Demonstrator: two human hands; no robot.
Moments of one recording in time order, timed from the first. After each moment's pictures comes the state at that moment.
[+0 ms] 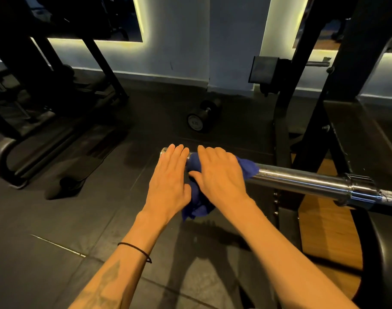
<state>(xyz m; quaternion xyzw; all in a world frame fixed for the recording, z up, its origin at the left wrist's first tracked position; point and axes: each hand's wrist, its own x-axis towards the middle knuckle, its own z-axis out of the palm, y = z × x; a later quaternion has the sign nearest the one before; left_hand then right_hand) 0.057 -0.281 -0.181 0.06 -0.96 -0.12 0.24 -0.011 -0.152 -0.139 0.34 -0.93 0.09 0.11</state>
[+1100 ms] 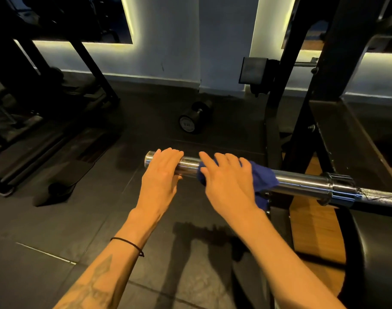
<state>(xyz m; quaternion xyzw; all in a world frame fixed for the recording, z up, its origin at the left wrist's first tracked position) 0.038 -0.278 -0.181 0.03 -0.95 -0.13 0.28 -0.015 -0.104 -0.144 0.30 -0.95 0.05 0.10</state>
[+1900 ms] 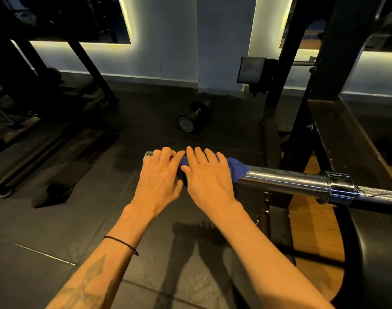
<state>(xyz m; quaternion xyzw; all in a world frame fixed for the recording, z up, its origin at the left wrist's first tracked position) 0.034 -0.276 -0.163 0.02 -0.97 0.03 0.23 -0.018 -0.137 -0.147 0.33 -0.94 0.07 0.08</state>
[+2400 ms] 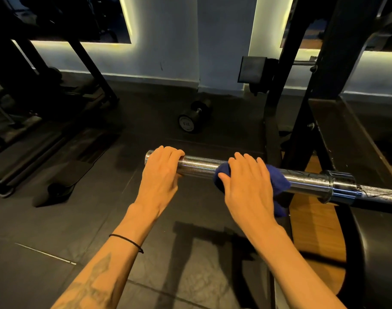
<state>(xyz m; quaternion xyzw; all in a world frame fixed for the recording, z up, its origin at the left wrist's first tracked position) 0.033 -0.276 -0.164 0.01 -0.96 -0.06 0.27 -0.014 -0.071 -0.155 0.24 -0.95 0.11 0.17</state>
